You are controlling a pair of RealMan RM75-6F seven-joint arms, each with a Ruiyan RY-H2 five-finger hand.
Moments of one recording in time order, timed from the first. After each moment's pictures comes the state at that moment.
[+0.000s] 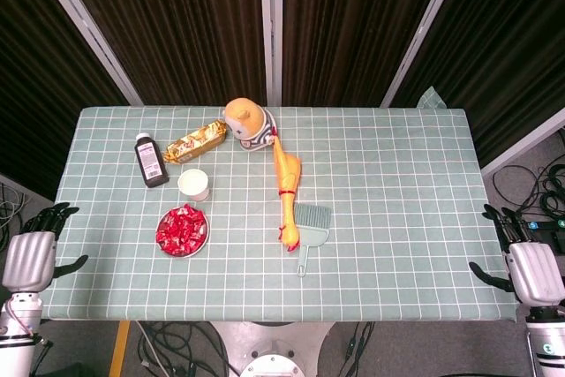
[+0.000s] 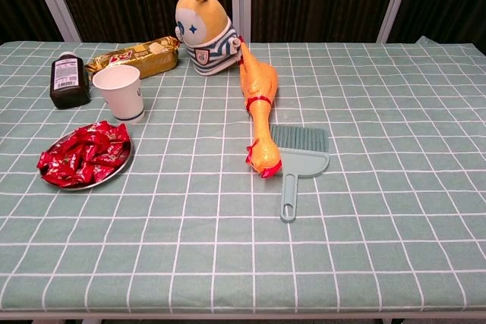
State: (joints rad) left arm -0.11 -1.22 -0.09 -1.64 1.39 1.46 0.15; right arm 0.09 -1.08 0.05 -1.59 -1.56 1.48 0.17
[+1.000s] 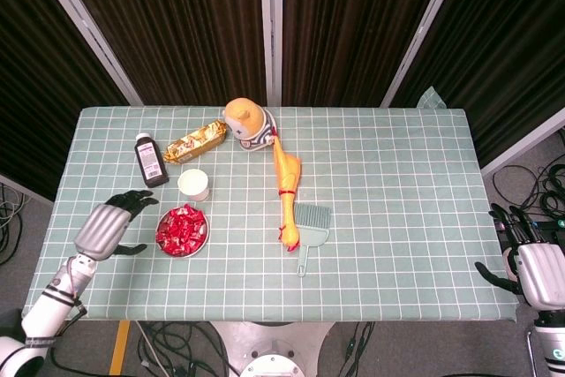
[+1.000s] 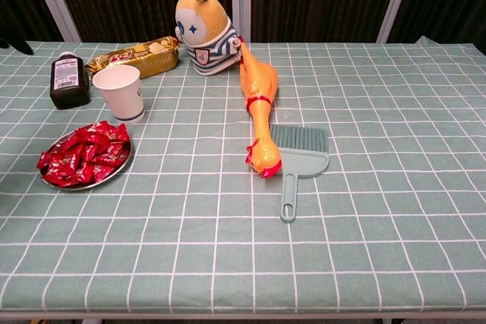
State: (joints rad) left arm -0.39 -1.23 -0.08 -1.54 1.56 1.13 -0.04; right arm 0.08 -1.04 0.05 -1.61 -1.58 1.53 0.18
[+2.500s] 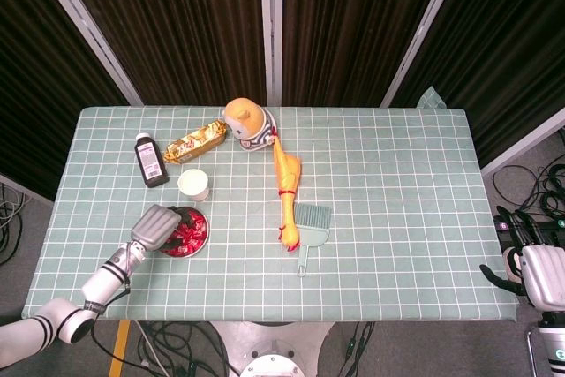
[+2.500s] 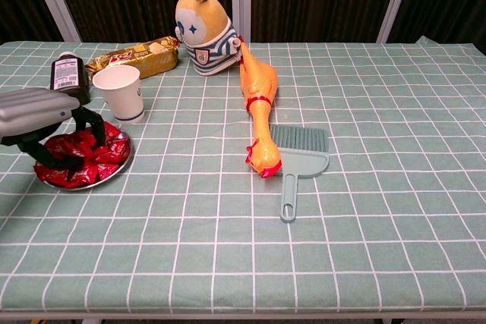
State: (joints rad) left arm -0.59 -1.55 0.01 -1.12 1.53 0.94 -0.08; right arm 0.07 -1.02 0.05 -1.62 -1.54 1.49 0.17
